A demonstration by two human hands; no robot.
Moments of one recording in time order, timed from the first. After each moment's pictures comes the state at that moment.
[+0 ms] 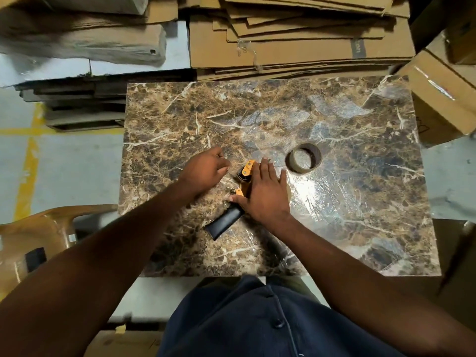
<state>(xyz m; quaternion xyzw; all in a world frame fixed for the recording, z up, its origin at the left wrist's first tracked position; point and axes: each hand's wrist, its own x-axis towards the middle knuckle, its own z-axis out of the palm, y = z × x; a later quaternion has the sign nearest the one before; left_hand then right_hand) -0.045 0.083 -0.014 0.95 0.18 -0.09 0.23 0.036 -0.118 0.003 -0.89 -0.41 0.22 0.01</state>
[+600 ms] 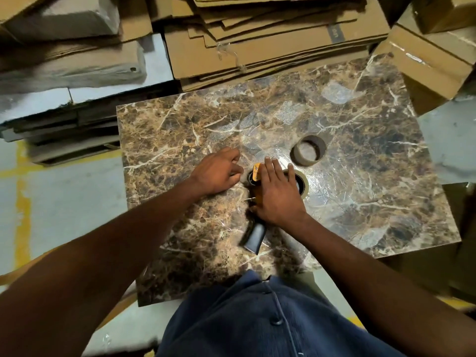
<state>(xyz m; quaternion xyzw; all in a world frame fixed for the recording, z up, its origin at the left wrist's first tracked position) -0.020 0.108 -0.009 0.97 -0.02 -0.13 0.21 0.024 -0.112 -0.005 -0.89 -0.40 0.20 -0.02</state>
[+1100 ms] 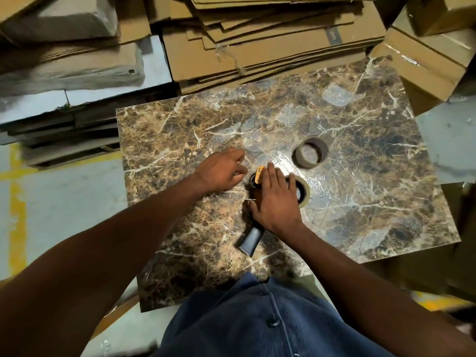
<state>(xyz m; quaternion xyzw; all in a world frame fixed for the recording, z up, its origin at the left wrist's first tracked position) -0.008 0.118 -0.014 0.97 -0.07 -0.12 0.20 0.006 -0.102 -0.010 -0.92 -0.35 0.17 0.00</state>
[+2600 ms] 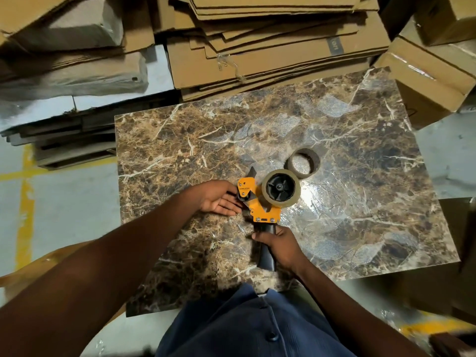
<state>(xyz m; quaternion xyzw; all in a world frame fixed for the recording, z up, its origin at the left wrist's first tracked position) -0.010 0.082 -0.042 0.49 0.43 -0.39 0.65 -0.019 -0.181 -0.037 -0.69 0.08 0.51 0.51</state>
